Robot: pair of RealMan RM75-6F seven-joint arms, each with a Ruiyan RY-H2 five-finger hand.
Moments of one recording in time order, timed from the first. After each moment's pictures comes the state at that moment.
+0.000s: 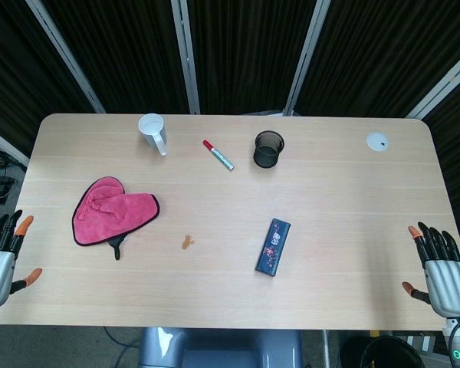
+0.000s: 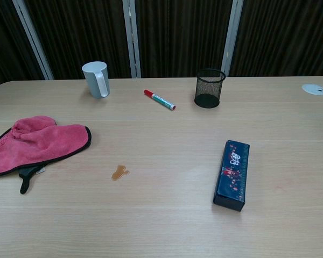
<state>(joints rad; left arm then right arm) -0.05 -1.18 -0.03 -1.62 1.56 1.56 0.25 0.05 -1.11 0.04 -1.62 -1.50 1.48 -0.11</state>
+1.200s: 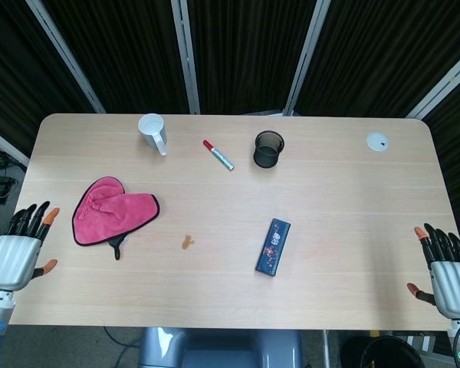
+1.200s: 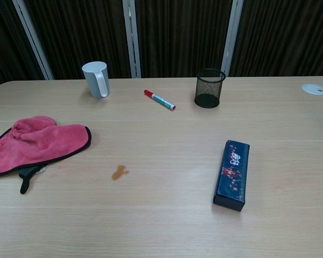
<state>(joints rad) -0.18 -1.18 -0.07 -1.61 1.51 1.37 0.36 0.04 -1.10 0.05 -1.61 -1.48 1.47 -0.10</state>
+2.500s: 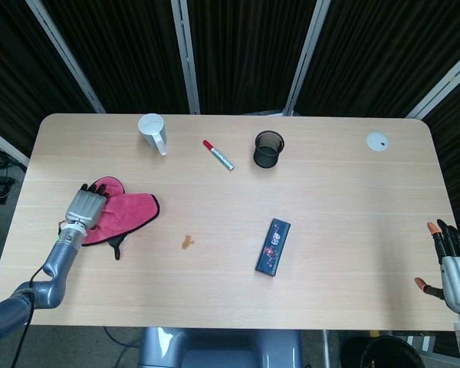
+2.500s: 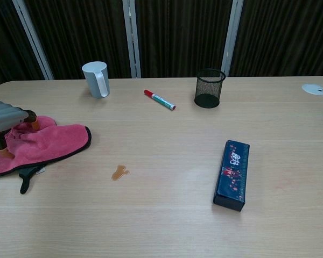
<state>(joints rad) -0.66 -1.66 -0.13 -0.85 1.11 0.73 0.50 0.05 -1.13 0.08 -1.54 -1.42 1.46 -0.04</state>
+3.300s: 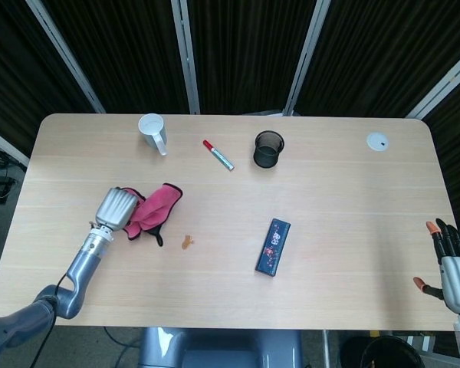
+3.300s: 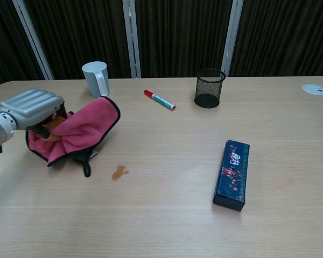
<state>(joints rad) -0.68 -1.79 -0.10 -0.81 1.39 1.03 0.19 0.05 -1.12 0.08 -1.56 -1.43 1.47 -0.03</state>
